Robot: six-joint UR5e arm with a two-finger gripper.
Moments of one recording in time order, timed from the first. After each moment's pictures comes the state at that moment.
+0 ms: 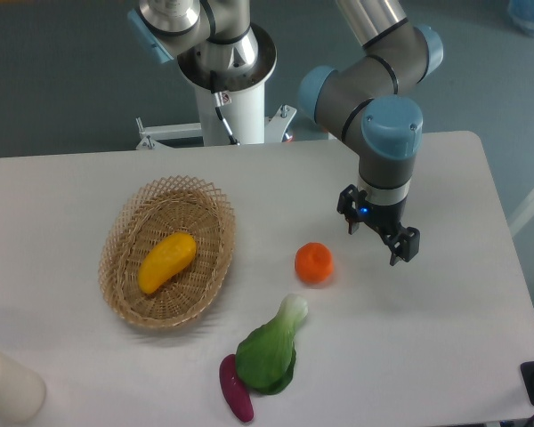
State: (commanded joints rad) arm 2.64 -1.91 -1.77 -0.87 1.56 1.49
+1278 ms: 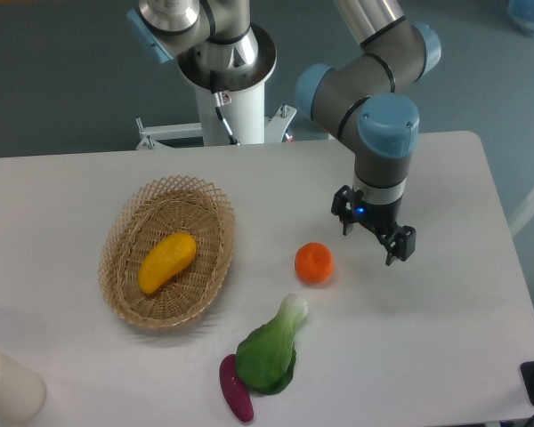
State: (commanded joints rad) arm 2.59 -1.91 -1.77 -0.87 1.53 1.31
